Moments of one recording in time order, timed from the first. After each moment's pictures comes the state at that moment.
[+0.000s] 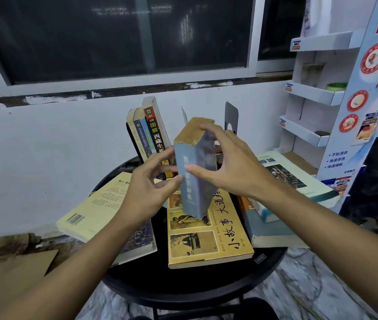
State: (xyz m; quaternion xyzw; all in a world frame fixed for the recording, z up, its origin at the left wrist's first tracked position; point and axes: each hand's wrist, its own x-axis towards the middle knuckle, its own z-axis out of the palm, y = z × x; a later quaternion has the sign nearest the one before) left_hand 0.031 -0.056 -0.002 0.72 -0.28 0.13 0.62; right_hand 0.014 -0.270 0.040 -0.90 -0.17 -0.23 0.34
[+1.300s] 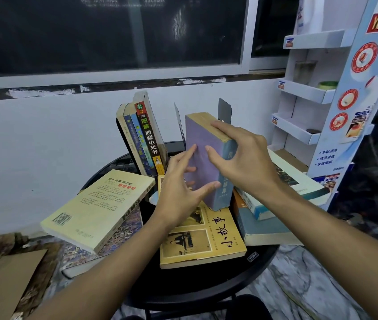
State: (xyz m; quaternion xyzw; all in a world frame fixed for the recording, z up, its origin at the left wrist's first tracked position) left_hand 0.041 -0.122 -0.032 0.77 -0.26 0.15 0.56; right_hand 0.008 -0.287 0.036 -0.86 -0.13 -0.38 0.32
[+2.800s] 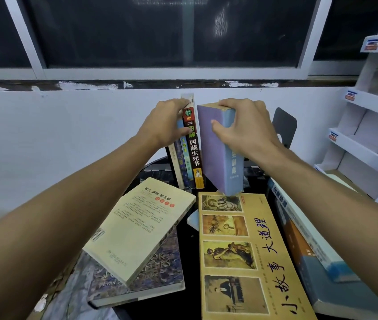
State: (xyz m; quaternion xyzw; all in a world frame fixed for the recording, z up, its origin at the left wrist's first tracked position) left_hand 0.211 -0.011 0.086 0.92 -0.22 0.24 0.22; right_hand 0.142 -0.208 0.093 -0.91 -0.10 -0.32 0.26
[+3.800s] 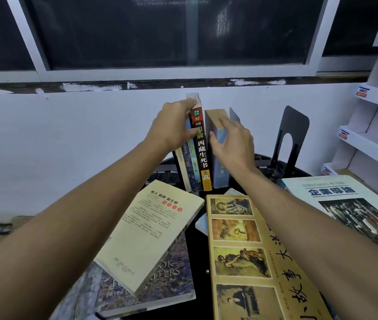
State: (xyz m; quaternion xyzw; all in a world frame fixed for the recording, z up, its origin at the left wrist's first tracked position) left_hand 0.204 -0.015 0.083 0.91 -0.19 0.24 0.27; right_hand 0.215 -0.181 0.017 -0.89 -0.06 -0.36 0.29
